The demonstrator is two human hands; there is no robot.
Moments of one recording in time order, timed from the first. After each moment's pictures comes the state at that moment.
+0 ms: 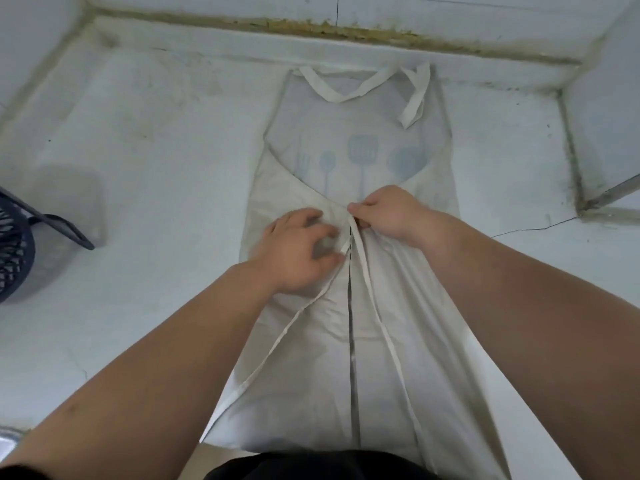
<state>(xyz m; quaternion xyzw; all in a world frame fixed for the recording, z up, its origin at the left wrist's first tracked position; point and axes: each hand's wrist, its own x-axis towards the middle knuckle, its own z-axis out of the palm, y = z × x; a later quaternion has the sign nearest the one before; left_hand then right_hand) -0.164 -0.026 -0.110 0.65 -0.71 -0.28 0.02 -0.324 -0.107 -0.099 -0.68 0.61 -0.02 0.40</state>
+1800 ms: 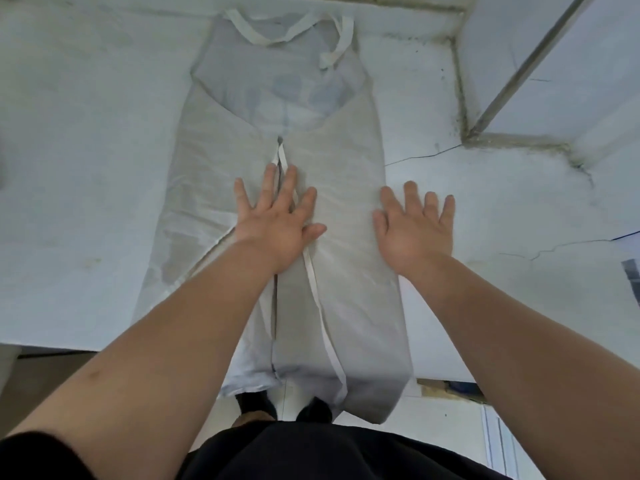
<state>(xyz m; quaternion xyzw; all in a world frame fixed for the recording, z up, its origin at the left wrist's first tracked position) -0.288 0.032 -0.123 0.65 -0.74 -0.09 -0.17 -0.483 0.027 -0.130 -0.70 0.70 0.13 0.09</state>
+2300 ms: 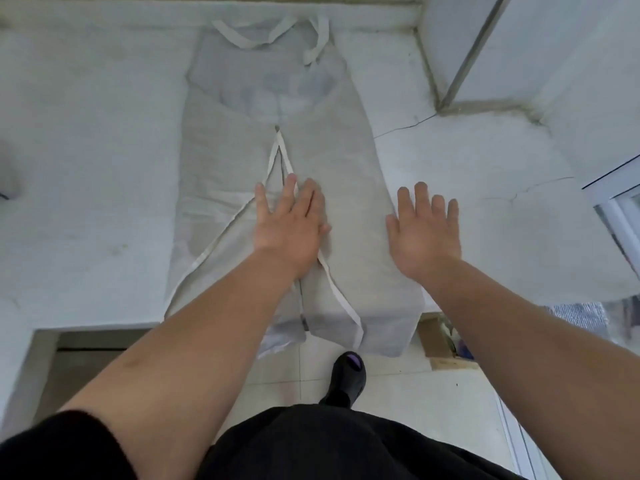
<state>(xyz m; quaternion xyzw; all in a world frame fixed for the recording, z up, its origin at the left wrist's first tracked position) -0.291 0.089 -0.114 0.60 -0.78 -0.07 -0.16 -0.478 0.105 -0.124 -0.66 0.74 0.08 0.06</state>
